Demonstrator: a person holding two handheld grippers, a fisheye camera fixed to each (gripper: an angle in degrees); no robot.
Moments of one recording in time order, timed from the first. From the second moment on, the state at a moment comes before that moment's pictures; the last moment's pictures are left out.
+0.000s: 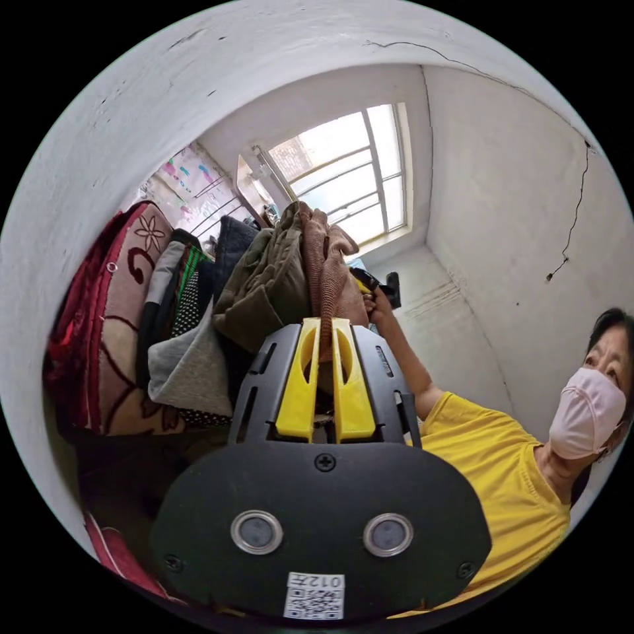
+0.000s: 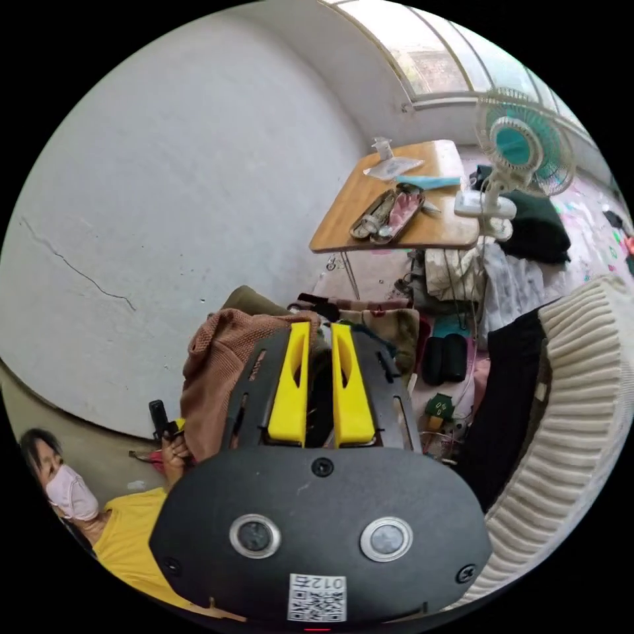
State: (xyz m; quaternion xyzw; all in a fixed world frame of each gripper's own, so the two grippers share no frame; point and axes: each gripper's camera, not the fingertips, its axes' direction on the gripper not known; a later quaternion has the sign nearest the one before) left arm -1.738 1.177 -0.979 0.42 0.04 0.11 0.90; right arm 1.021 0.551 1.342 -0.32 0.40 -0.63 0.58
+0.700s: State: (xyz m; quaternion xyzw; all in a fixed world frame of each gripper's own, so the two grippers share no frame) left arm -1.718 1.181 -0.988 0.42 -0.02 0.13 0.90; right arm 1.133 0.775 1.414 -0.45 0.40 -0.76 0.23
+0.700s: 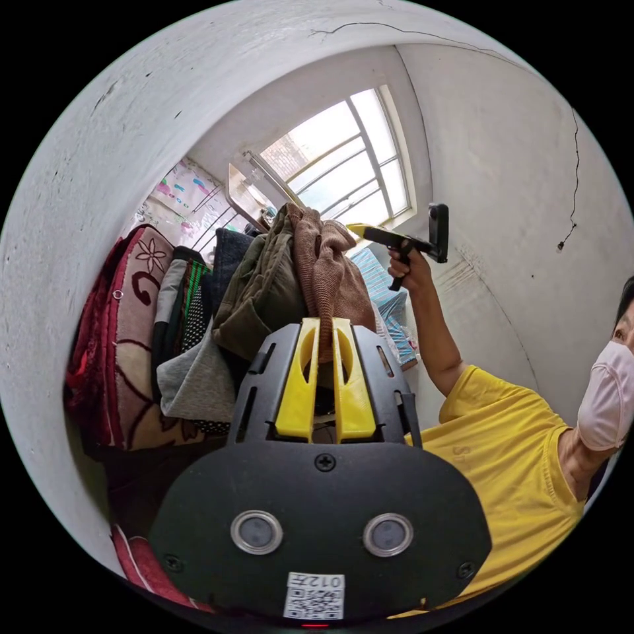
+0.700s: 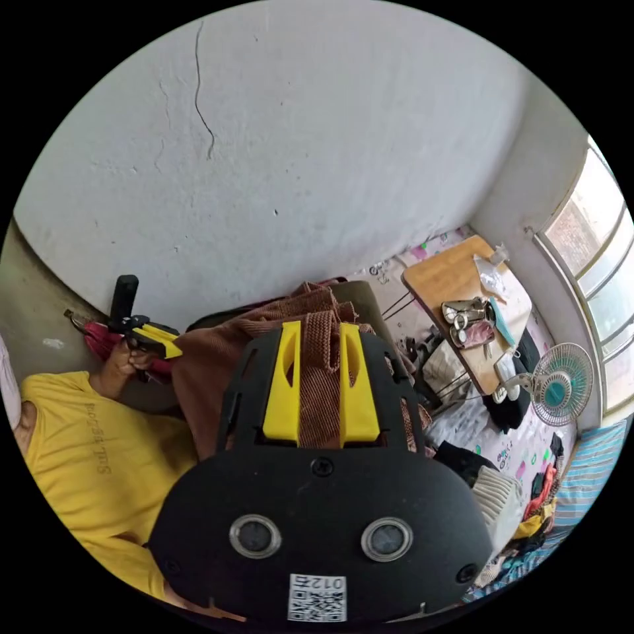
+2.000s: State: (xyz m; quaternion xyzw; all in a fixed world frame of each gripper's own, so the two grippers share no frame) left arm -1.734 1.197 -0.989 0.42 0.01 0.14 0.90; right arm 1.184 0.721 1.512 -0.49 0.43 -0.72 0.24
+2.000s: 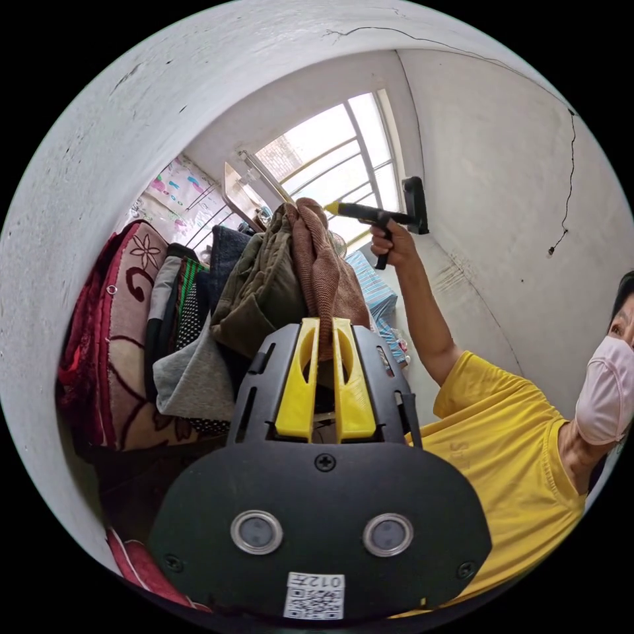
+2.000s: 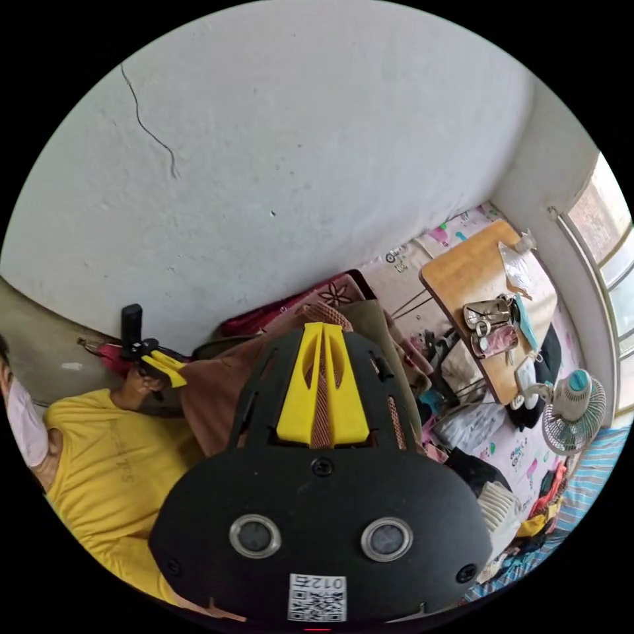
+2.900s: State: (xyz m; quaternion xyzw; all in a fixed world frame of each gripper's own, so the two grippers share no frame) left arm -1.626 1.193 -0.991 0.40 -0.17 0.27 0.86; right arm 1.164 0.607 1.221 -0.39 0.34 -0.73 0.44
